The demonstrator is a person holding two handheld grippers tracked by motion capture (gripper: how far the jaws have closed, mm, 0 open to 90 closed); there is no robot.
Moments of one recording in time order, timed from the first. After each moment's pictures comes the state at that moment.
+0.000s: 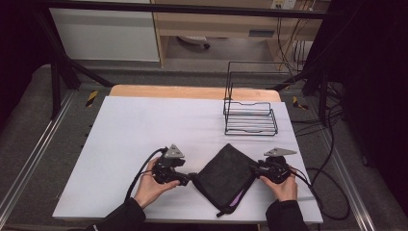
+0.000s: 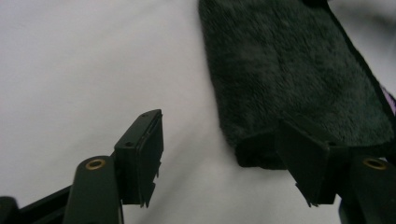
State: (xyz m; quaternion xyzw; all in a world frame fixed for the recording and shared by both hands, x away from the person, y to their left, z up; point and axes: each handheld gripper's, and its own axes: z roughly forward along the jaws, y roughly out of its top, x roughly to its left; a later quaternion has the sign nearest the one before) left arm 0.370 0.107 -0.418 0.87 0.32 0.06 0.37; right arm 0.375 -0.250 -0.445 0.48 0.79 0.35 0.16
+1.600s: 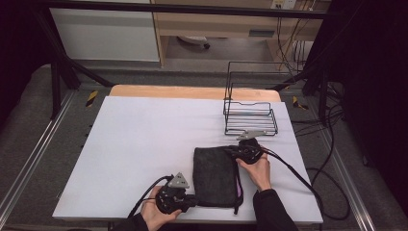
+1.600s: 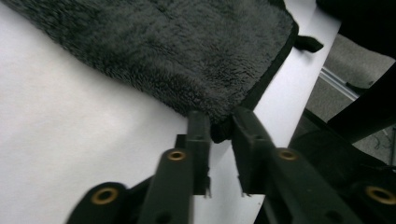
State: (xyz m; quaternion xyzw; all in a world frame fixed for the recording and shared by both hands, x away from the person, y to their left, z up) left arm 0.305 0.103 -0.434 0.88 0.29 -0.01 0.38; right arm 0.435 -0.182 -0.436 0.39 0.82 0.40 0.14
